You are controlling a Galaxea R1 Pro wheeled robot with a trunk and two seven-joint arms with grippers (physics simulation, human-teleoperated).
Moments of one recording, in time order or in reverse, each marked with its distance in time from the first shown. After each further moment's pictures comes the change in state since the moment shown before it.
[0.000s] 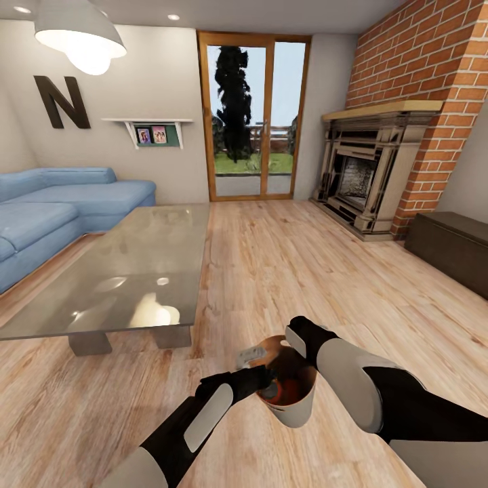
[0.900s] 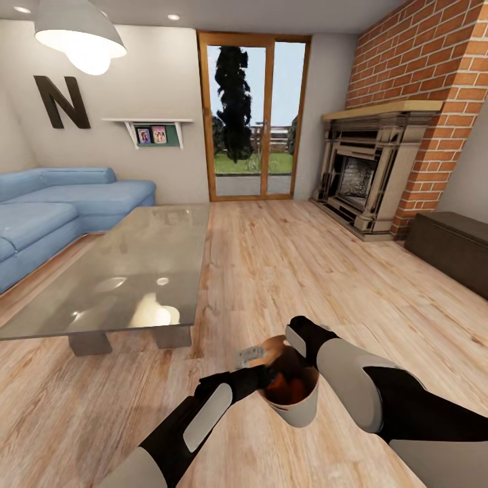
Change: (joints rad) left arm 0.000 0.005 -0.002 -0.007 0.003 0.004 -0.003; right arm 0.000 0.000 -0.002 -0.003 -0.017 0.005 -0.055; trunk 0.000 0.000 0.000
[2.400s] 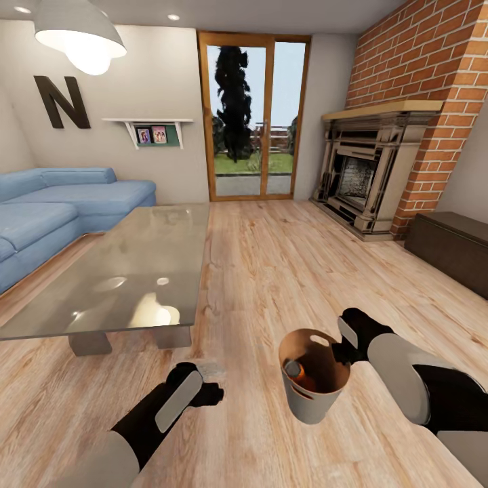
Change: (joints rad) left arm -0.053 0.146 0.019 0.020 0.016 0.402 0.401; right arm -0.001 -0.251 0.017 -0.077 0.025 0.088 0.419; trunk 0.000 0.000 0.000
